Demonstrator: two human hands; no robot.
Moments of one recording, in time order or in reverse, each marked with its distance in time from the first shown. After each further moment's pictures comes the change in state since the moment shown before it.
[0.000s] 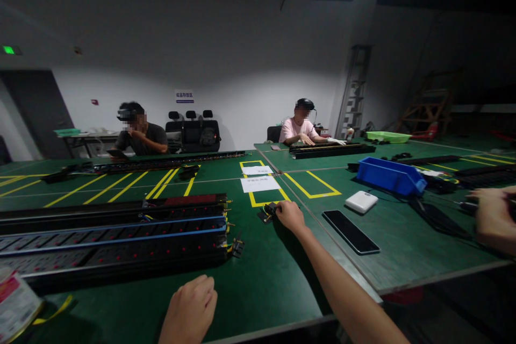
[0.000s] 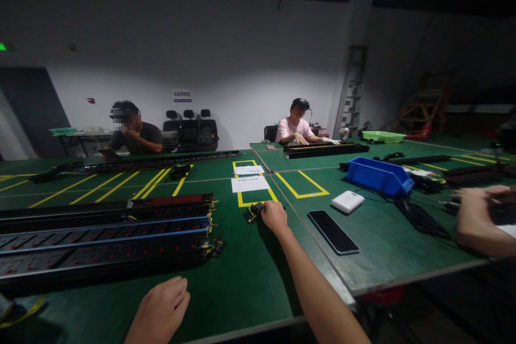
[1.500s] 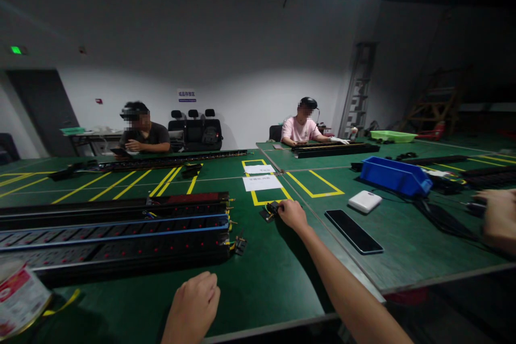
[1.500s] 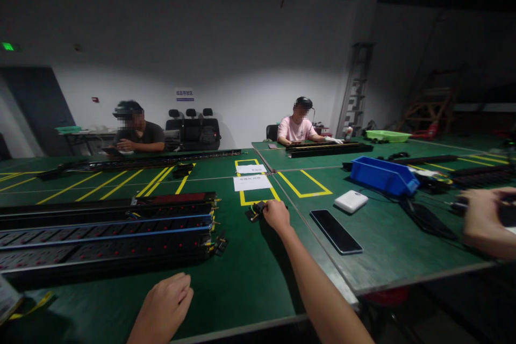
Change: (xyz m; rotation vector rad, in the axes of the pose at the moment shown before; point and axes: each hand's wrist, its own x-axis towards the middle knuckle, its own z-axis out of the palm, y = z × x) left_hand -0.002 -0.001 0.001 0.002 0.028 0.027; right_hand -0.002 -0.003 -0.004 -0.015 -0.017 0.007
